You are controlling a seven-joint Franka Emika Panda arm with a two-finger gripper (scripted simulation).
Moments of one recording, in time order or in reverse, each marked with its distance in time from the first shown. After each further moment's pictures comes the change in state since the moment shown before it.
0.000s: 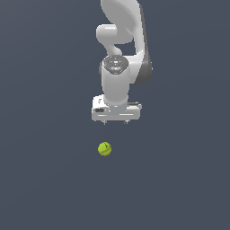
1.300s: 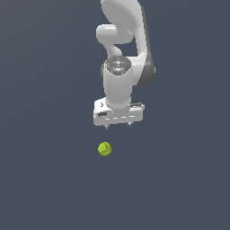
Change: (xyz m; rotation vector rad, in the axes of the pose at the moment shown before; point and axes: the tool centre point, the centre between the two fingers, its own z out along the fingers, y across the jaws) arm 0.021 -0.010 -0.004 0.014 0.036 -0.090
